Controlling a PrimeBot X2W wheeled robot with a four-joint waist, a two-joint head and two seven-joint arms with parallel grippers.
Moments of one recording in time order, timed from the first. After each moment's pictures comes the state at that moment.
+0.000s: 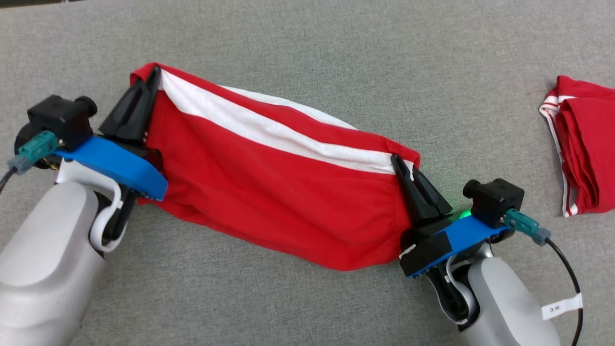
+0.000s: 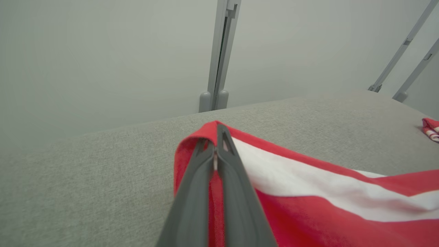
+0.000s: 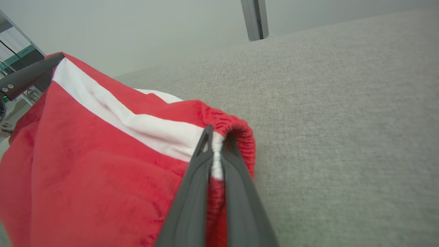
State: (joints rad) left arm -0.68 0.47 -0.54 0.41 -0.67 -0.13 -0.19; right arm -0.37 -0.05 0.27 0.29 0.38 0.13 -0.14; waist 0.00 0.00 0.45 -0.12
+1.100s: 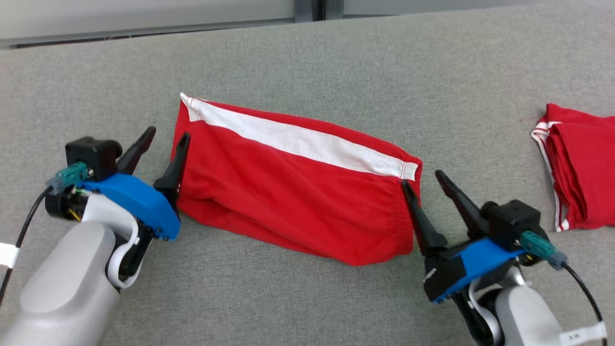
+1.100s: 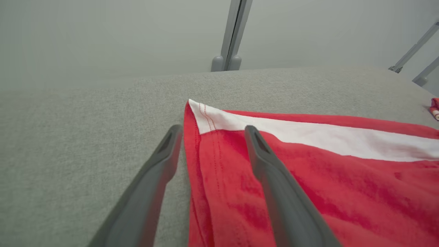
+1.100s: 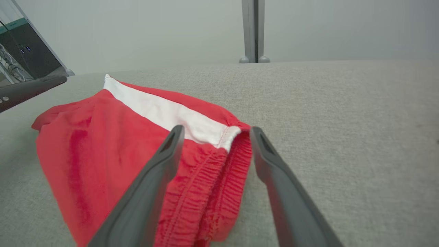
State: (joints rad) left arm -0.63 0.45 -0.61 0.53 -0.77 -0.11 -0.09; right arm -0.25 -0.05 0.18 0.14 0.21 0.13 -0.01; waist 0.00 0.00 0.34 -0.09
